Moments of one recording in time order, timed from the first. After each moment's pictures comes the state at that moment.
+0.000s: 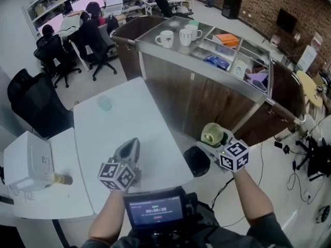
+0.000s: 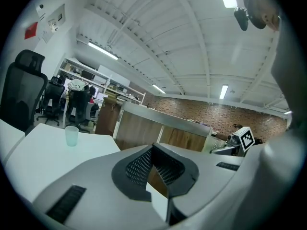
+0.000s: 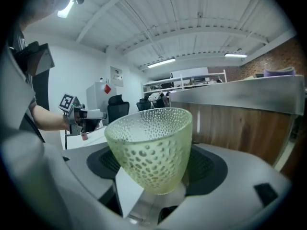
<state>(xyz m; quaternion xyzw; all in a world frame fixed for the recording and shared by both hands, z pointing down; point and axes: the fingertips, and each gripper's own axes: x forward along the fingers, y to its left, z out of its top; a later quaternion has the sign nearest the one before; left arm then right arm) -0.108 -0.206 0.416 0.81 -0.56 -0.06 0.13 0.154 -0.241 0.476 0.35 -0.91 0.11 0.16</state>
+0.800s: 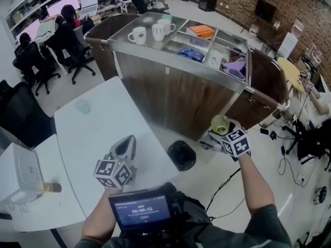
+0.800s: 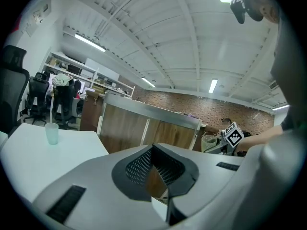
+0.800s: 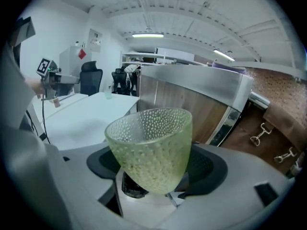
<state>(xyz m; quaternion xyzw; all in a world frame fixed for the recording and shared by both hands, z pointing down) -0.035 -0.219 0.422 0.85 -0.51 -0.03 0.14 0.321 -0.255 0.530 0.48 -0.80 0.11 0.34</state>
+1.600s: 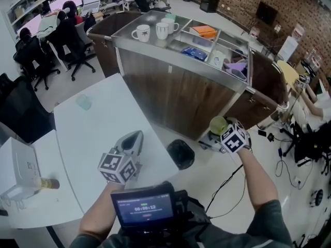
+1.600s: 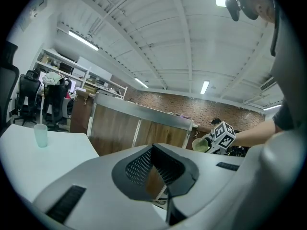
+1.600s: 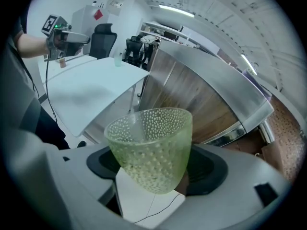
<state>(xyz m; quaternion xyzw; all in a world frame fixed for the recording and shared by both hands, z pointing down) -0.014 -0.218 0.415 0.88 -0.46 -0.04 0.13 0.326 -0.250 0.551 0.43 -0.73 0.04 0.53</state>
